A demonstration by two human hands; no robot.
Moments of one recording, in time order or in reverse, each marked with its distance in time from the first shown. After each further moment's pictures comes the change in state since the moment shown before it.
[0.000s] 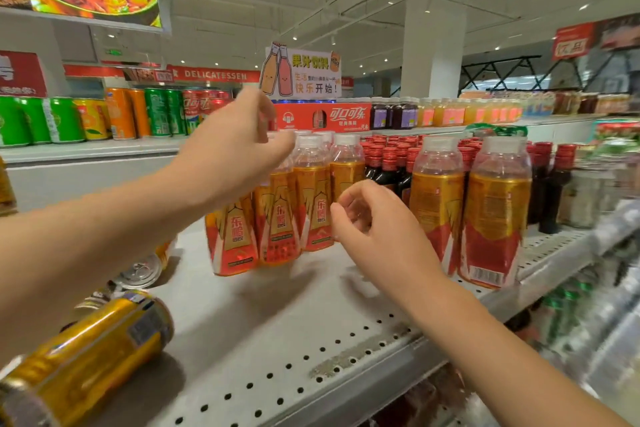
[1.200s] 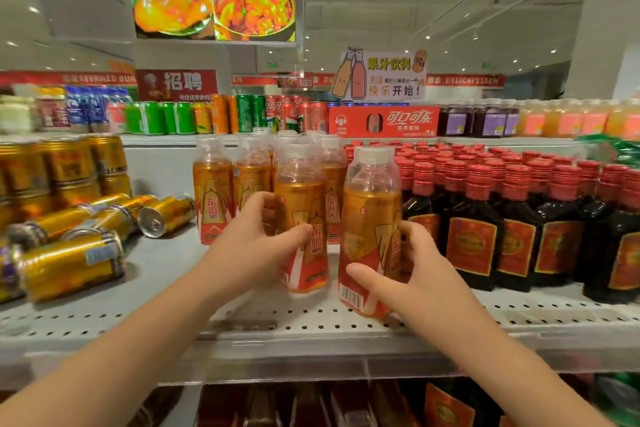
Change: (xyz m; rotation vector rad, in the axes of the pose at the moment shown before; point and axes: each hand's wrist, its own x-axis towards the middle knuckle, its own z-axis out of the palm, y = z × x) left_hand -0.079 0.106 0.125 -0.241 0.043 -0.584; right_hand -0.001 0.154 -0.105 0.408 -0.444 0.061
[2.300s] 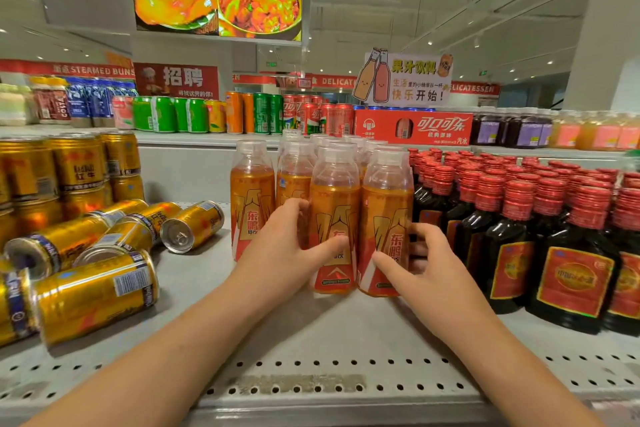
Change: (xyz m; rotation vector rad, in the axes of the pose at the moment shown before) left_hand 0.052 -0.067 -0.025 0.119 0.016 0.155; right_hand 0.072 0.008 0.079 -0.050 0.123 0.048
